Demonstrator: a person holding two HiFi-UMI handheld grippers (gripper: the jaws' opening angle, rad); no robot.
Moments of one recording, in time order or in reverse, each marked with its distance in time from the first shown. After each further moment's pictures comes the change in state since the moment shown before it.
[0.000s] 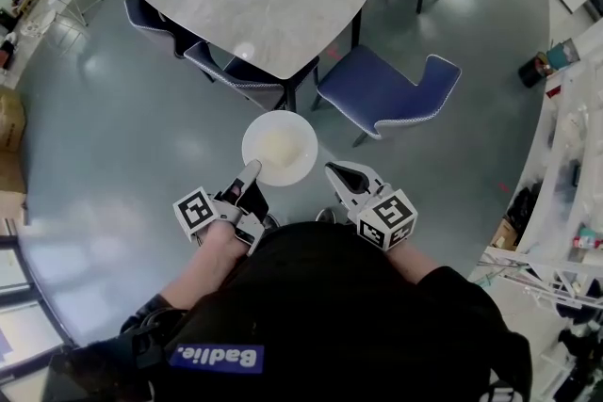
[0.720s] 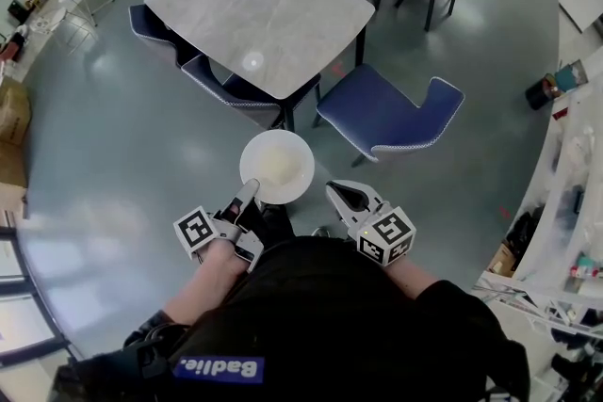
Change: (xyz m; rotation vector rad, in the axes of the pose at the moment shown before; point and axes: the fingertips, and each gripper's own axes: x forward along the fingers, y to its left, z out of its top) left arm 0.031 0.010 -0.007 -0.011 -0.078 0.028; right arm -0.003 -0.049 -0.009 0.024 0.026 0.050
